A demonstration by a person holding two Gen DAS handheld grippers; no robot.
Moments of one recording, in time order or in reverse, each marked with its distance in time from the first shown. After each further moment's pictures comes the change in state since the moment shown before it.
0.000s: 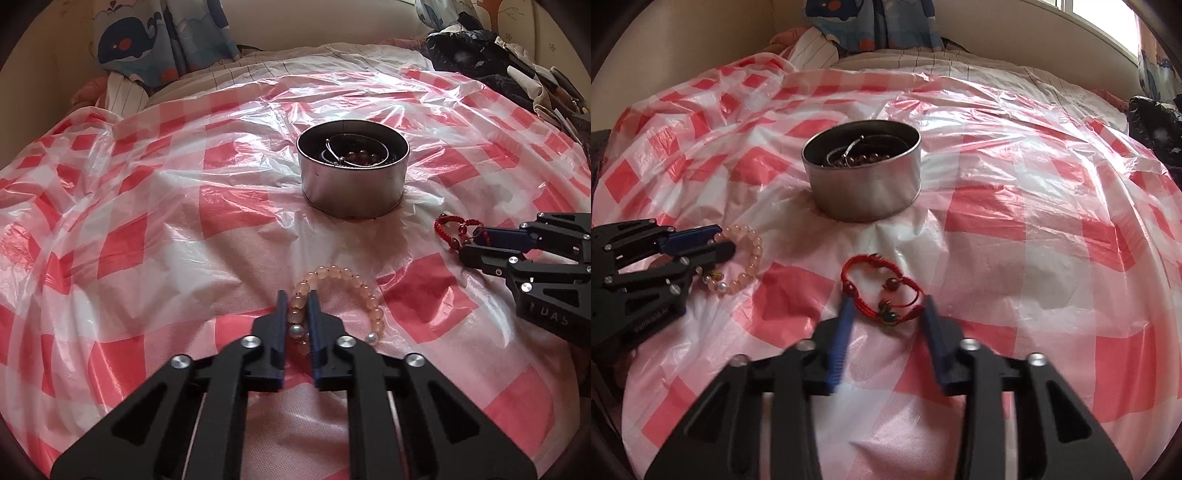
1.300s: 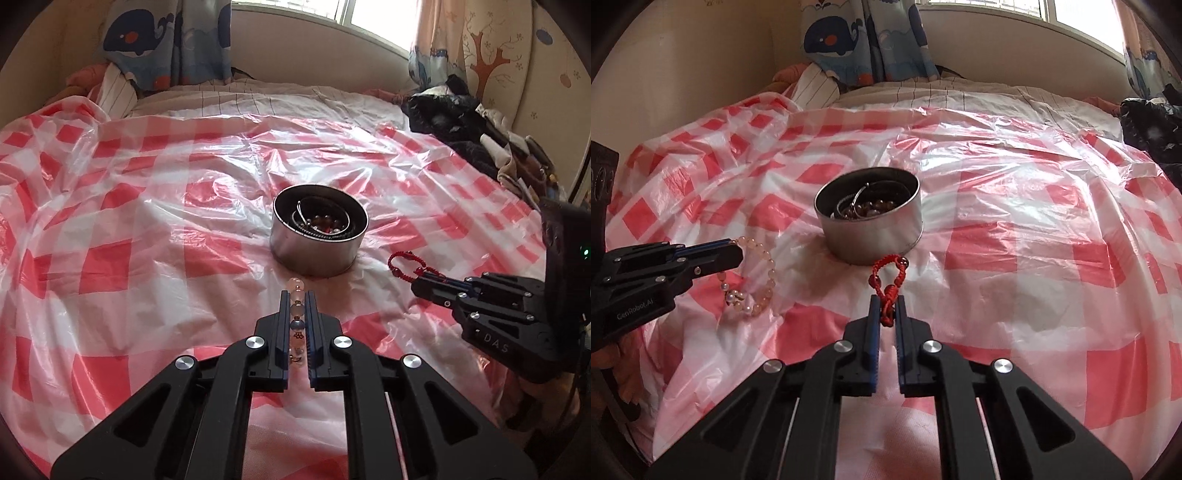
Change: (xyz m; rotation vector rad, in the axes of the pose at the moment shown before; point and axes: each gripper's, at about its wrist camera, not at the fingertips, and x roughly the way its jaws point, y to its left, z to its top) left arm -0.031 0.020 0.019 -0.151 -0.123 -0.224; right arm -0.026 -0.007 0.007 0.065 -0.137 0.059
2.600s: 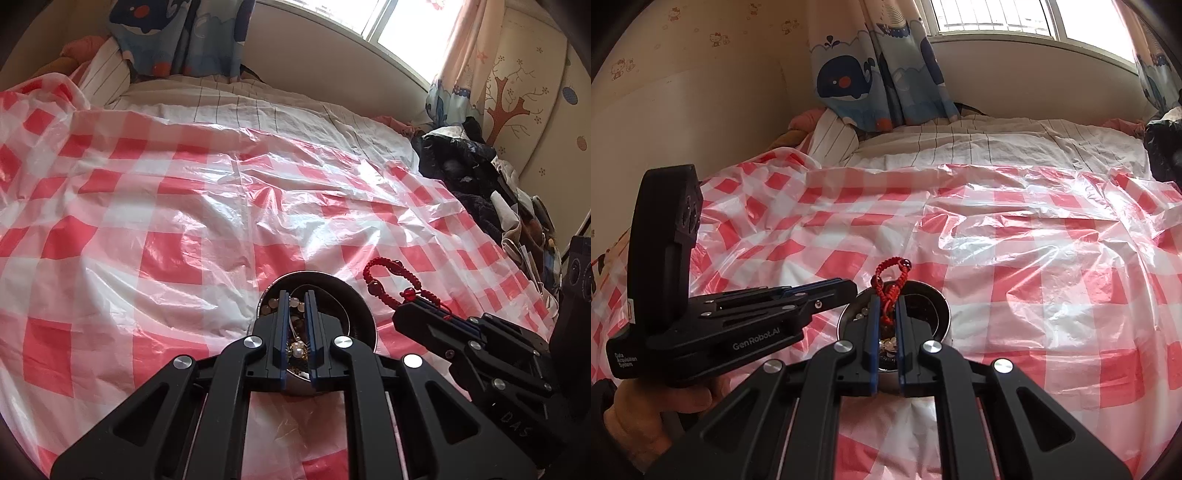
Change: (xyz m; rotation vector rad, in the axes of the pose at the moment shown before) left arm 0.072 0.017 0.082 -0.161 -0.023 -0.072; right arm 0.019 0.001 0.088 0.026 -0.129 0.120
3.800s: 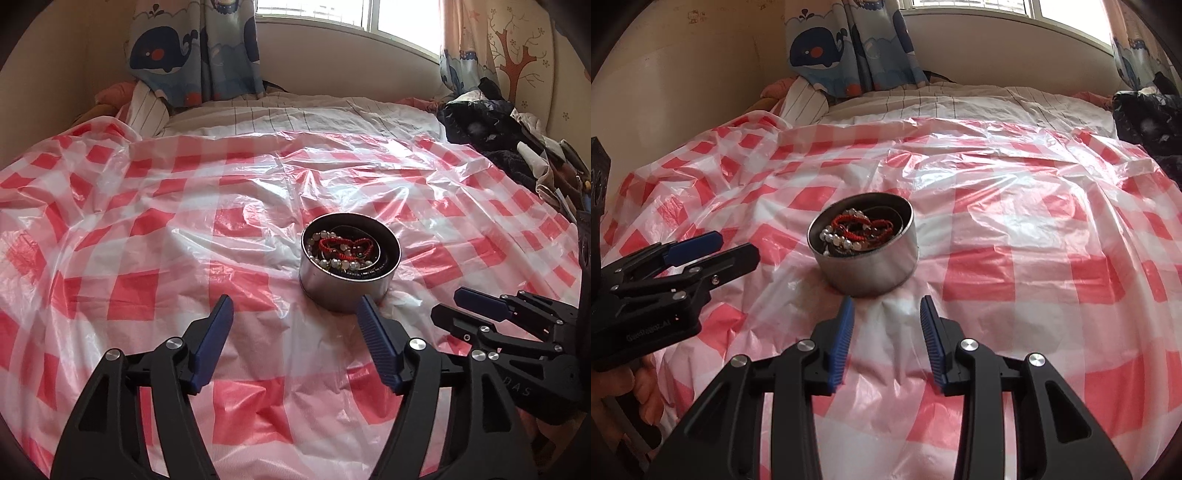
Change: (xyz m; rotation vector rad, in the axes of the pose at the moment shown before) left arm -0.064 -0.027 -0.068 0.165 -0.031 0.272; right arm -0.027 -0.006 -0.066 0.039 0.110 -0.138
